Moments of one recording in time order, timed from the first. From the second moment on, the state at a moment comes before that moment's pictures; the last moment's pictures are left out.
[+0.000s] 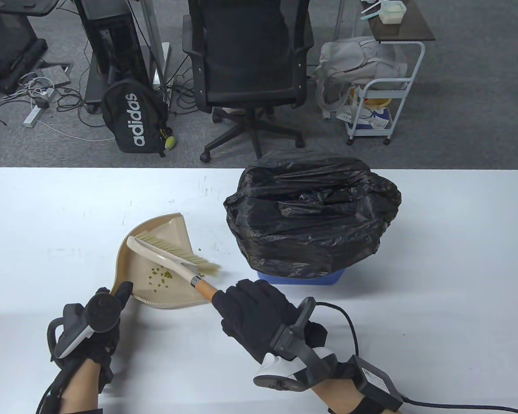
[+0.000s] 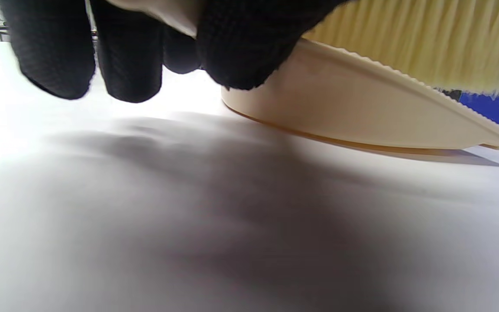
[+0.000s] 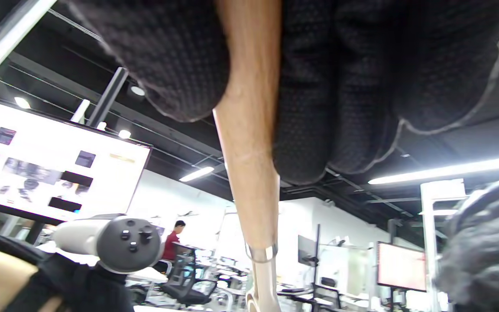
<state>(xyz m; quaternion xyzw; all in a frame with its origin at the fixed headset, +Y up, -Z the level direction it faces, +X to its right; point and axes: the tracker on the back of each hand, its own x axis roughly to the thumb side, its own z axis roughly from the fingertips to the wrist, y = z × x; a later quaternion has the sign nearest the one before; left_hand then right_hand) -0.340 -0.739 -0.264 -0.08 0.02 0.08 0.99 0.014 -0.595 -0.194 0.45 -0.34 0.82 0.08</state>
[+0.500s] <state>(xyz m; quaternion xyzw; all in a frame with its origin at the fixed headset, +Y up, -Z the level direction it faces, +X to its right) -0.350 -0.732 -0.262 -0.07 0.03 0.08 0.99 0.025 -0.610 -0.204 0.35 -0.32 0.88 0.09</state>
